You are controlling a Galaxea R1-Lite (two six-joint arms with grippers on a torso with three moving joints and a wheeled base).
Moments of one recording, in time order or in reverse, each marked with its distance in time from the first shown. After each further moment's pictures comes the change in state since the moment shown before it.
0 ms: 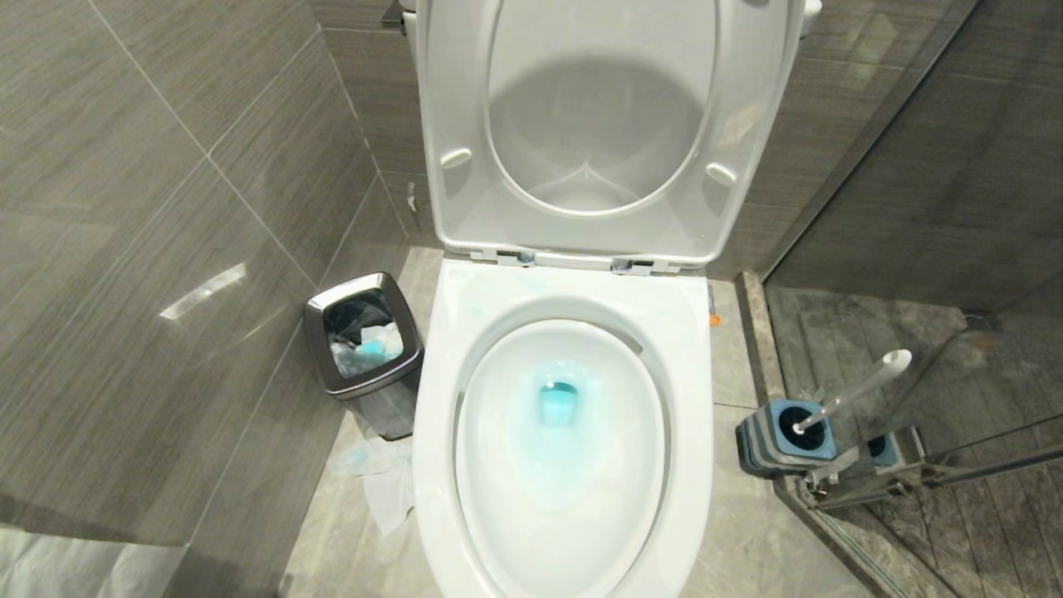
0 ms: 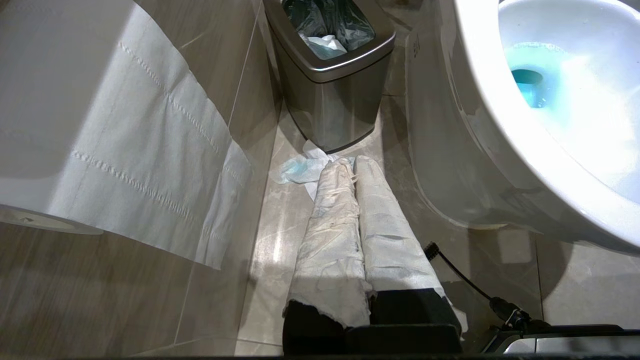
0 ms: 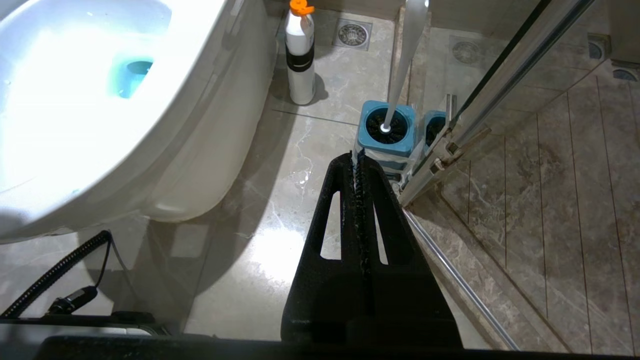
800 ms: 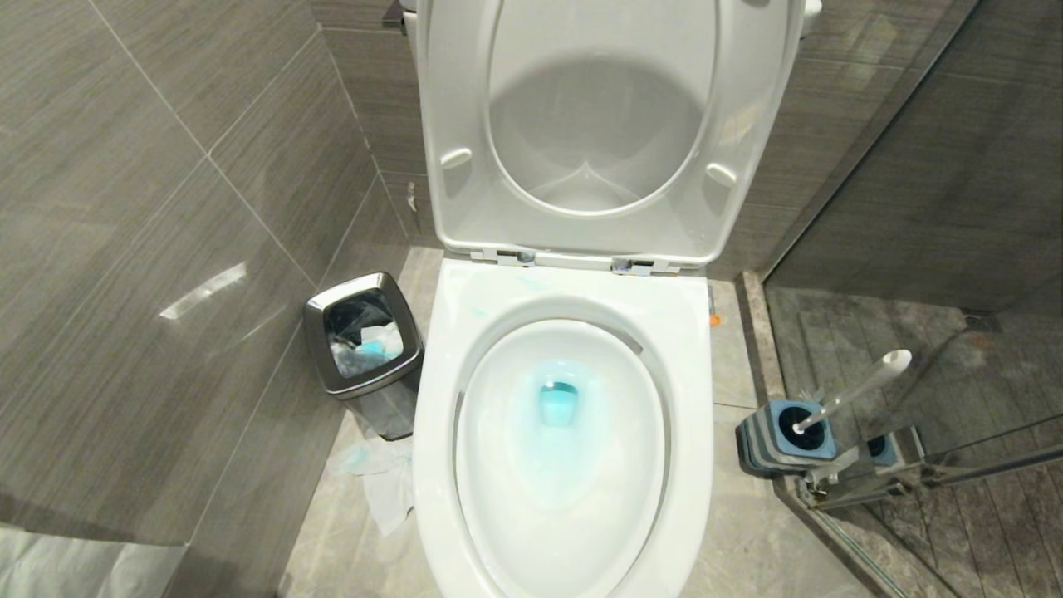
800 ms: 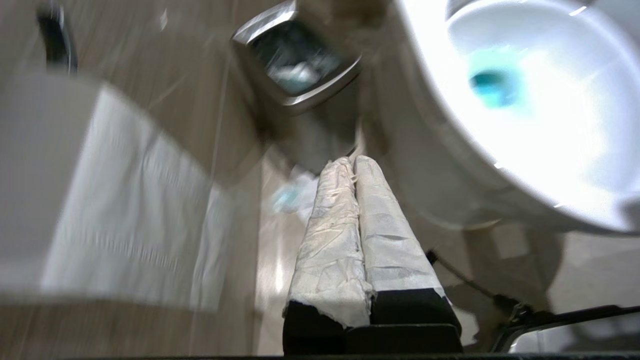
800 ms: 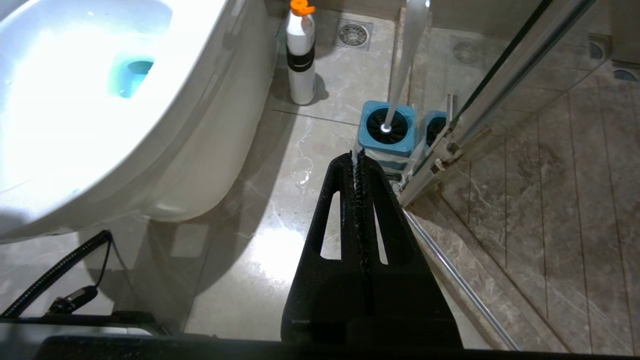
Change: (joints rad) left arm -0.003 0.000 -0.045 -0.017 -0.107 0.105; right arm 0.000 0.000 0.000 0.000 0.000 0.000
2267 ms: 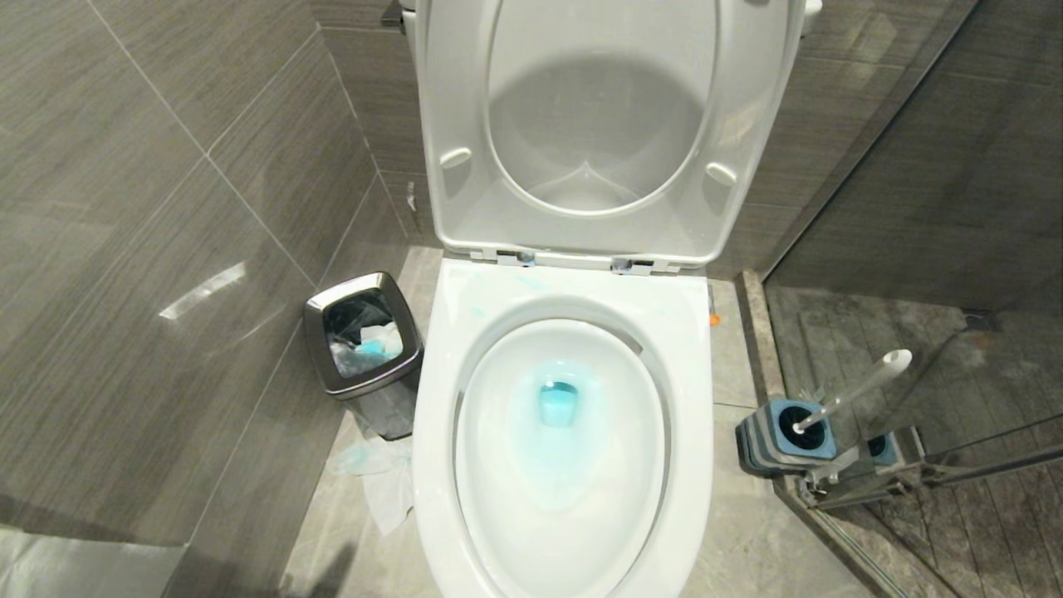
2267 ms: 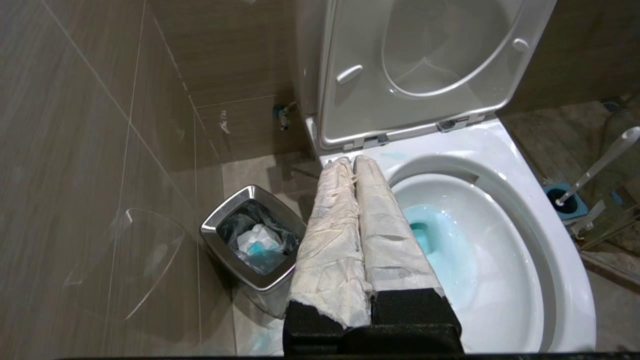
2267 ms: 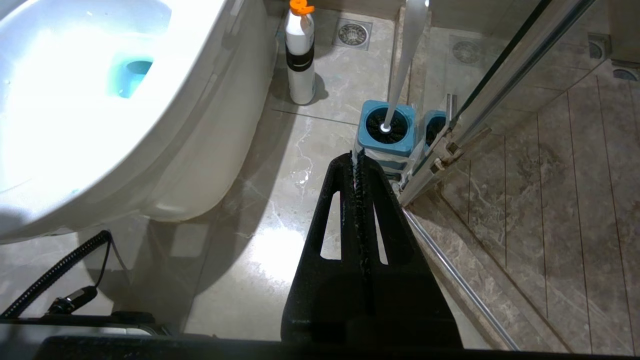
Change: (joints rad) left arm -0.069 0.698 -0.912 0.076 -0.182 -0.002; right arm 0.000 0.000 0.000 0.000 0.000 0.000
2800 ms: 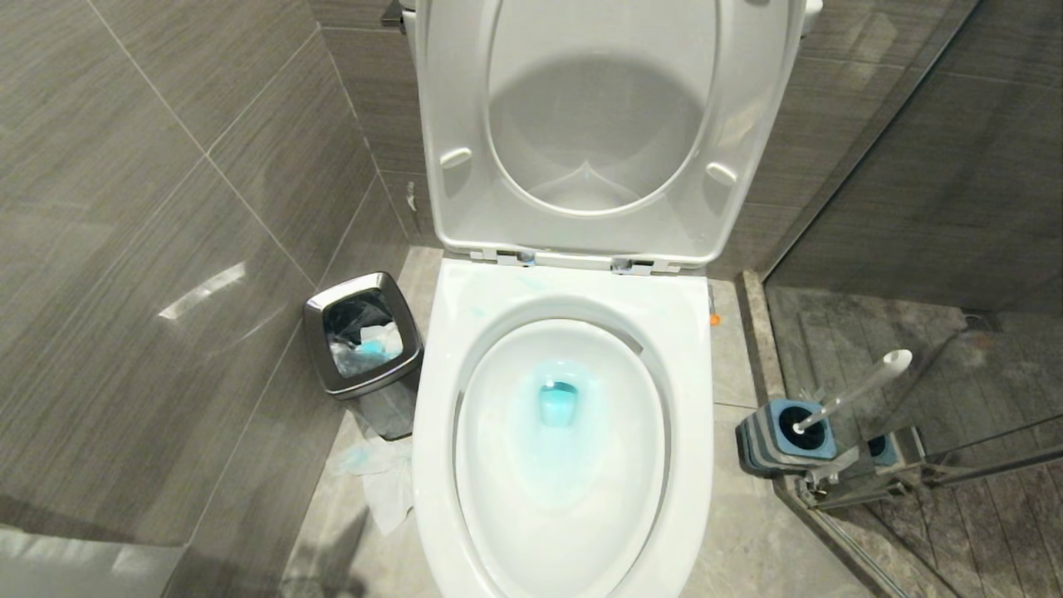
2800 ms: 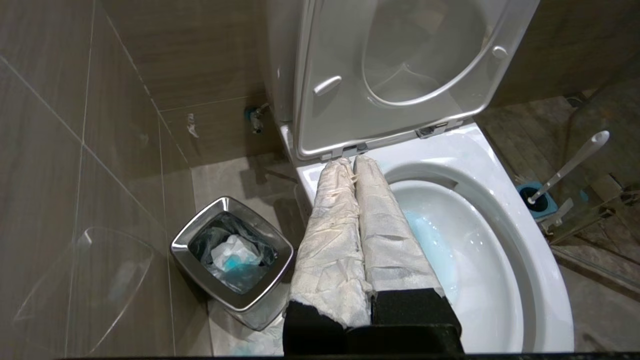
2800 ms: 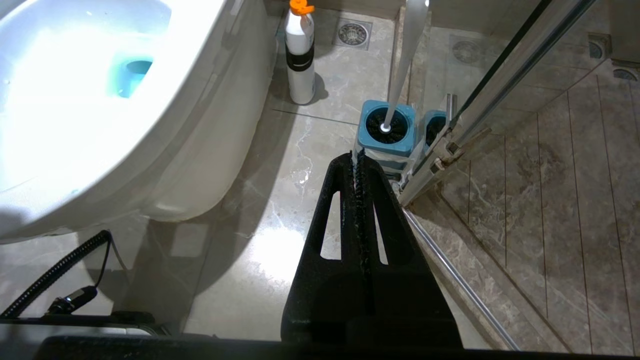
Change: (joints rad) left arm -0.087 0.174 -0.135 0.008 0.005 -0.005; right arm 0.000 0.000 0.000 0.000 0.000 0.000
